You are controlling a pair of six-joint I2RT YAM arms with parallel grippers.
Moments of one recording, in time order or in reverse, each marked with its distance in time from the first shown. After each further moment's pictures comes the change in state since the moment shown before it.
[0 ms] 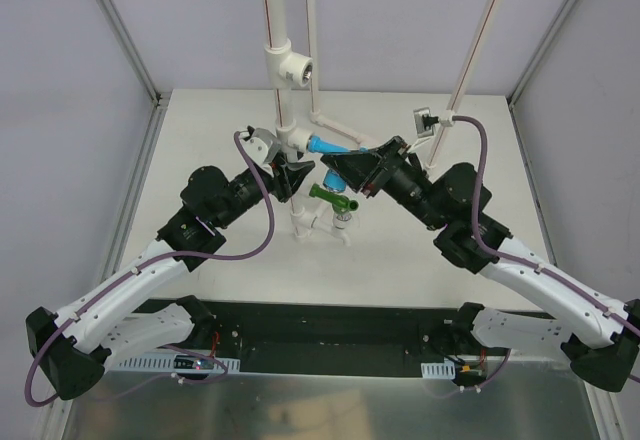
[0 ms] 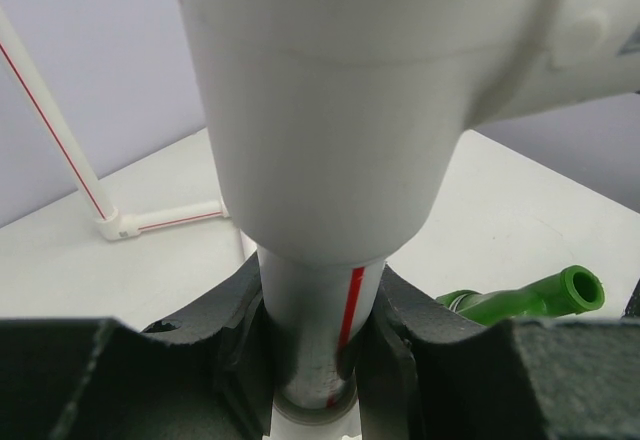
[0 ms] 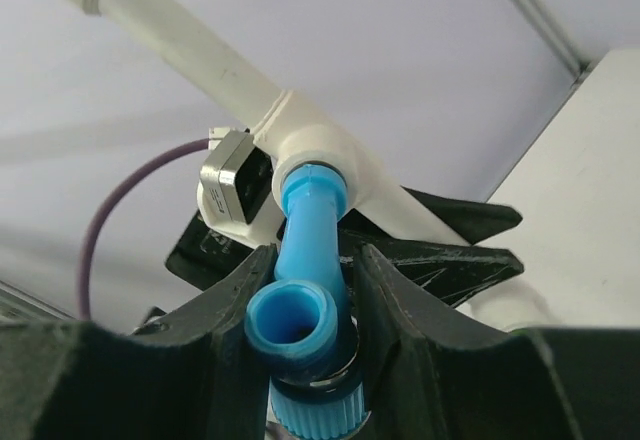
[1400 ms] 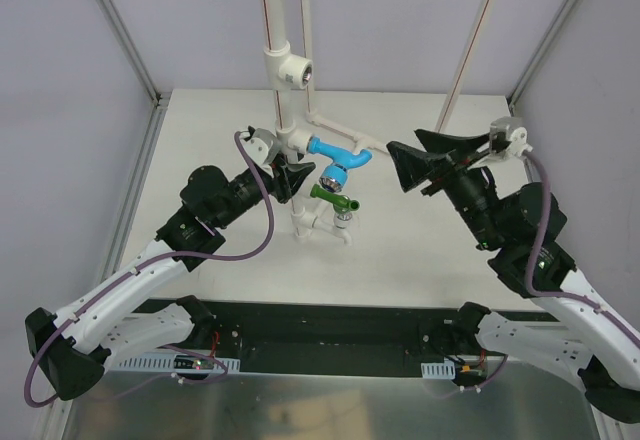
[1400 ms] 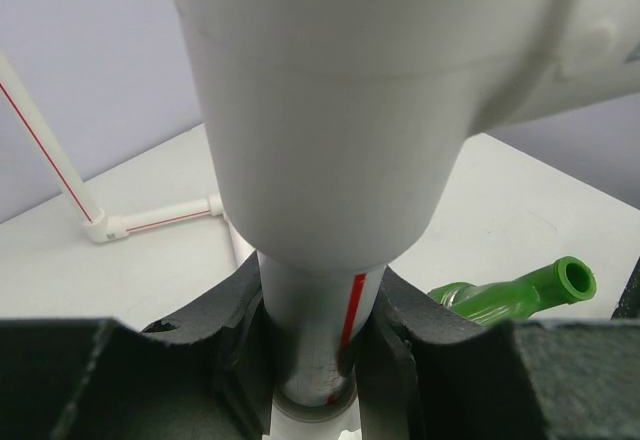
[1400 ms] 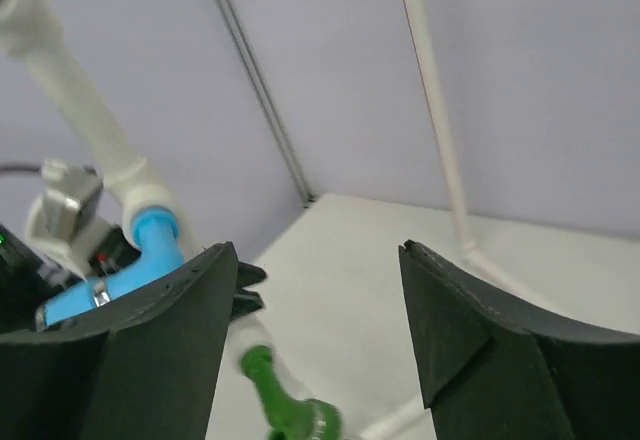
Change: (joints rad) left arm 0.000 -0.001 0.008 -0.018 0.007 -0.002; right arm -0.041 -0.254 0.031 -0.251 0.344 -0.386
